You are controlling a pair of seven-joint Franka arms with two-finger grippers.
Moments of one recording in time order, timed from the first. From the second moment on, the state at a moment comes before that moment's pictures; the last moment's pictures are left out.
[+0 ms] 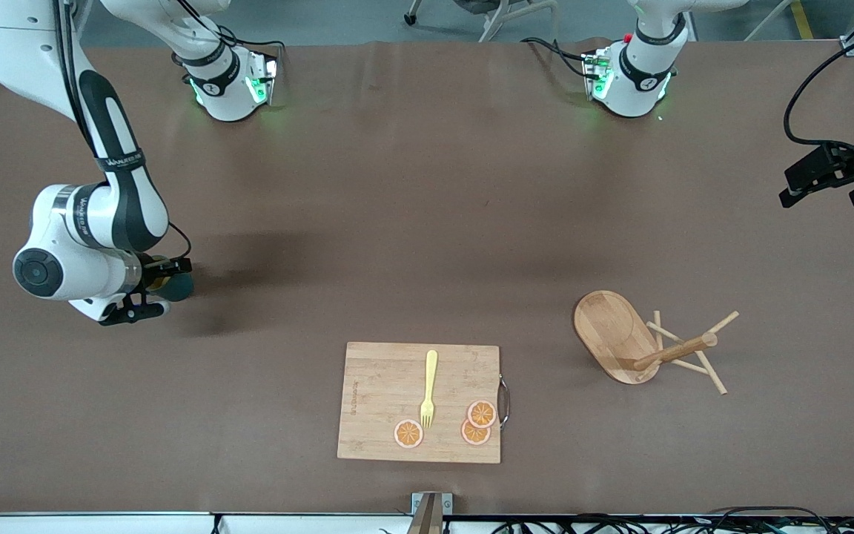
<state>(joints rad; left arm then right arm) -0.03 0.02 -0.01 -1.48 -0.03 1.57 -0.05 0.10 0.40 -0.15 -1.95 0.02 2.01 -0.24</state>
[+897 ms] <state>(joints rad) -0.03 0.02 -0.01 -1.48 -0.03 1.57 -0.05 0.10 0.42 -0.16 -1.95 0.02 1.99 -0.24</state>
